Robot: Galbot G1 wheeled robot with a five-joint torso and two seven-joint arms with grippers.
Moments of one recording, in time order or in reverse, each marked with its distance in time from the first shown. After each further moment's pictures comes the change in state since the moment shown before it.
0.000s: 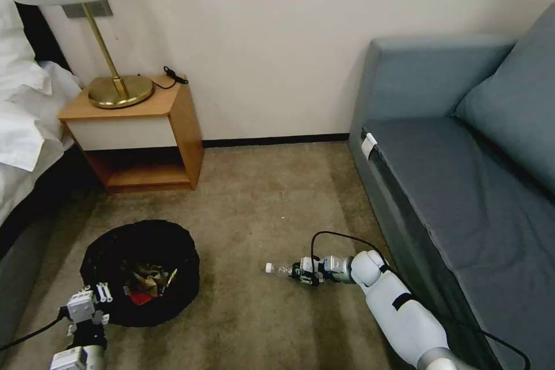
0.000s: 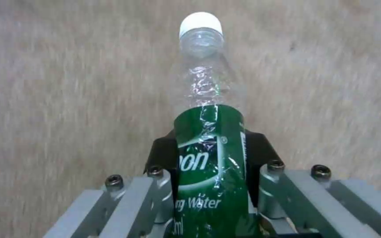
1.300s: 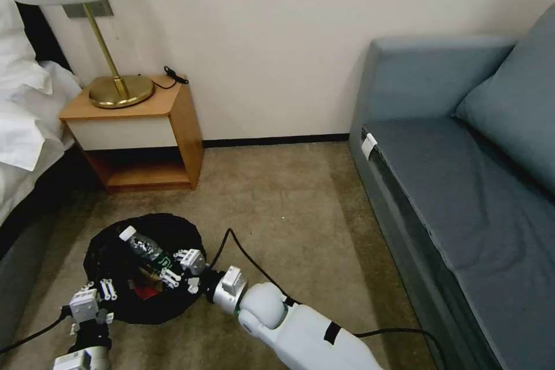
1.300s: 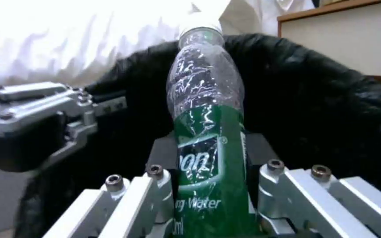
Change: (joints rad) left arm 0.047 -0.051 0.010 -0.102 0.048 -0.005 0.000; right arm -0.028 0.179 -0.666 0.294 0.788 -0.054 0.627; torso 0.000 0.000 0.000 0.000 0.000
